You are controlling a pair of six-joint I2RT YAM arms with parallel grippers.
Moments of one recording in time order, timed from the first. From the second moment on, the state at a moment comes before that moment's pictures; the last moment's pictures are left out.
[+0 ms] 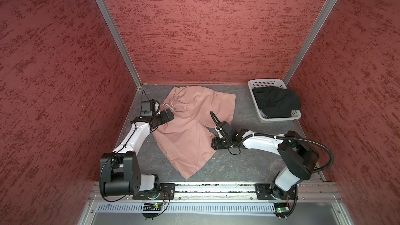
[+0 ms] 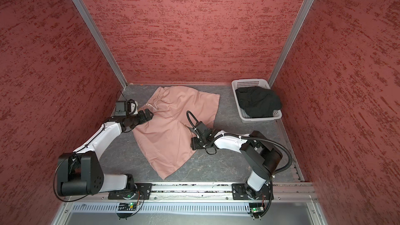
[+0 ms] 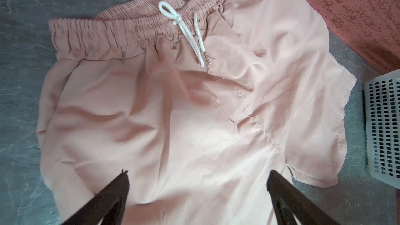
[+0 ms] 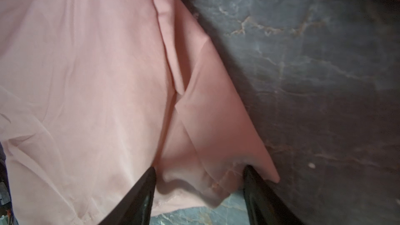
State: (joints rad) left arm 0.07 1.35 0.89 -0.42 0.24 -0.39; right arm 0.83 1.68 0.89 -0.28 -0.15 0.64
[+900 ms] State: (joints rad) left arm 0.08 1.27 0.81 -0.44 0.18 -0.39; right arm 0.59 1.52 0.98 -0.59 -0.01 0.50
